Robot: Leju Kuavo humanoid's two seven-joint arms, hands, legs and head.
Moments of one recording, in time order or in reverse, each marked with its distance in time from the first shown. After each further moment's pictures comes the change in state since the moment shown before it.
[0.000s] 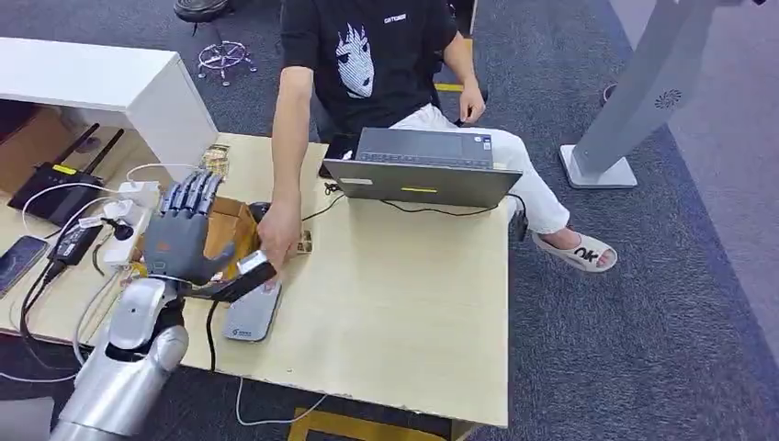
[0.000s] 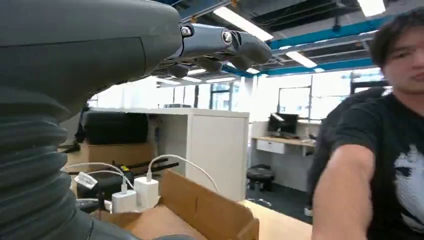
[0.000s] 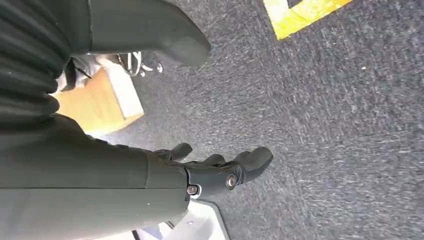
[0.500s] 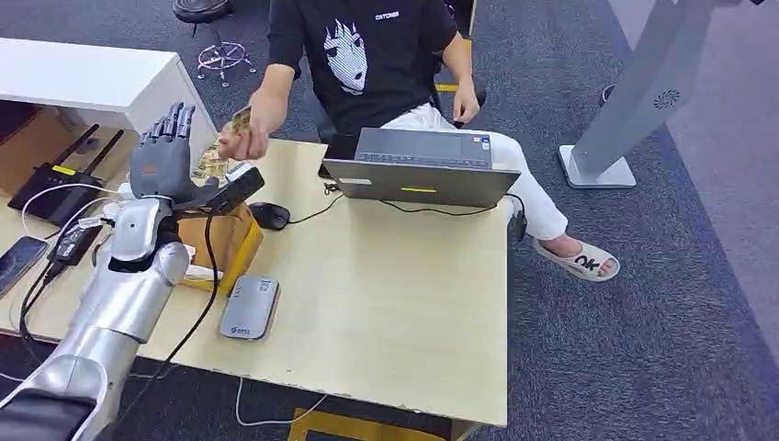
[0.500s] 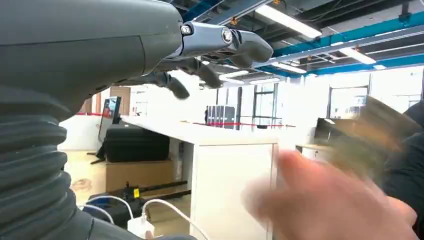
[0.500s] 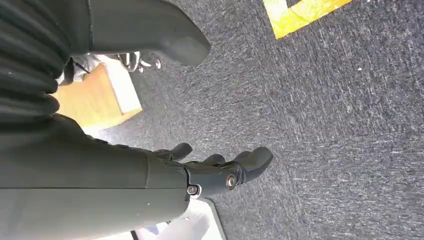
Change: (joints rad) left arm -0.408 -0.013 -0.026 0.384 -0.005 -0.014 0.086; right arm -0.012 -0.003 0.024 0.000 0.029 0.005 0.017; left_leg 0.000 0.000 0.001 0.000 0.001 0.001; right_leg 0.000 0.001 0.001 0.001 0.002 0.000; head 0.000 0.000
